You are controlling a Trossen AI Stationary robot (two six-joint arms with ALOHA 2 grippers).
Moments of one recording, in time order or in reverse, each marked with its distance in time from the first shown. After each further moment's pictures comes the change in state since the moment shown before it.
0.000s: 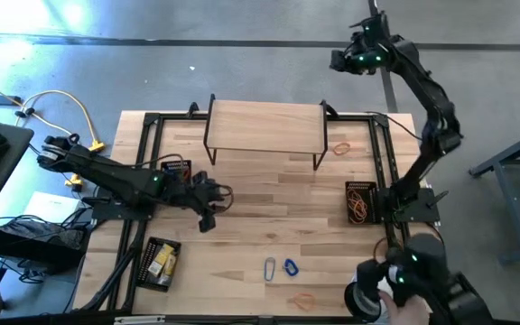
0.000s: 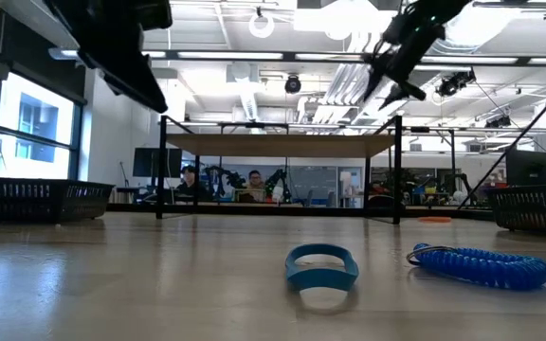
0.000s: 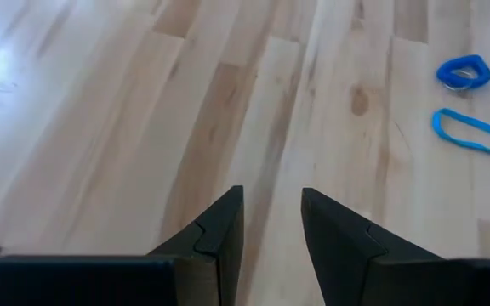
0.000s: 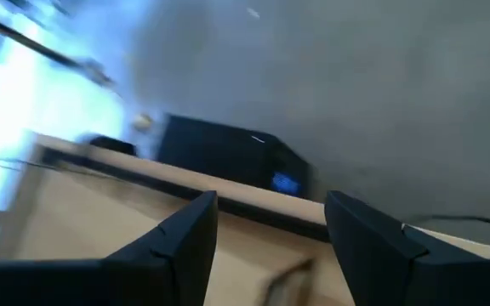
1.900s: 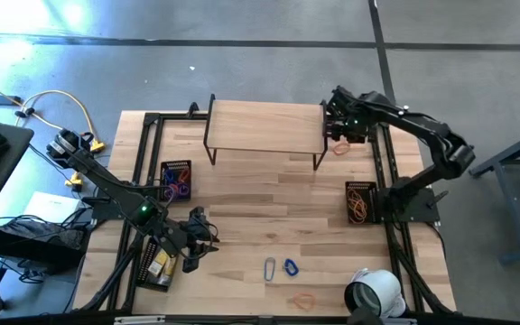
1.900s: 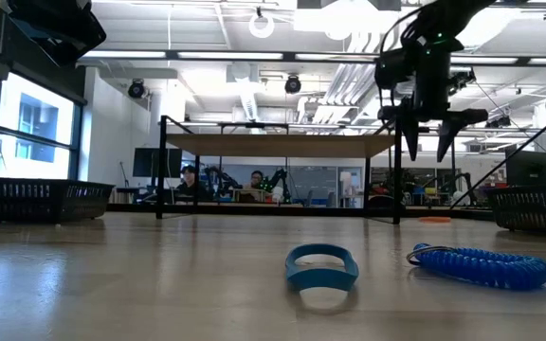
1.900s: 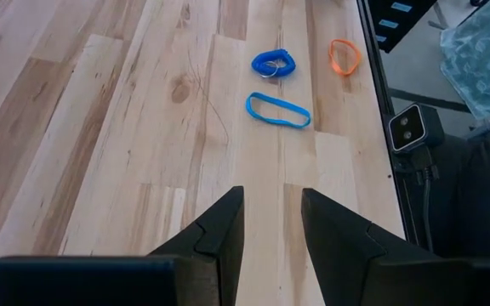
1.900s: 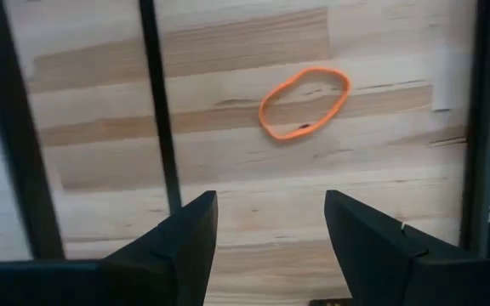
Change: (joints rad) left arm -0.404 0.050 0.000 0.174 -0.071 -0.233; right arm 0.358 -0.221 -0.634 -0.181 0.331 0.500
